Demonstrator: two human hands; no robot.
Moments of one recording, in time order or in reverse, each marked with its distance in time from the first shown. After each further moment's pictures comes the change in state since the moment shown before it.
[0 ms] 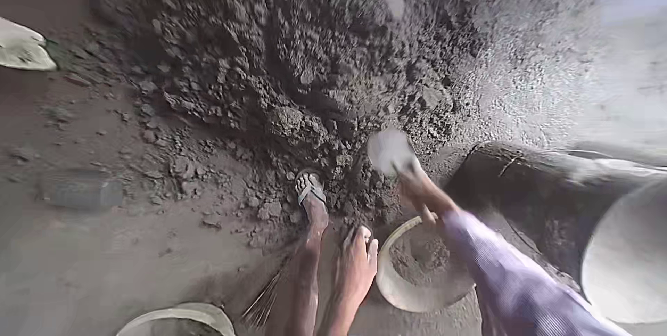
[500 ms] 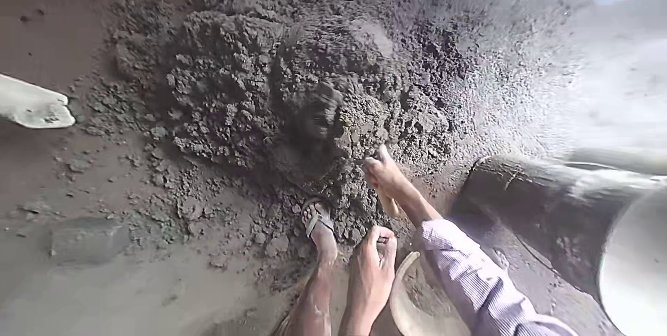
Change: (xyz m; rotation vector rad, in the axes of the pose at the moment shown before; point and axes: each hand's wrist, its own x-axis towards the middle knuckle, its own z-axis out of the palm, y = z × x) left_hand 0.012 0.053 -0.057 -0.244 0.169 0.238; right_hand 0.022 -0.155 0.058 0.502 -0.163 -0.248
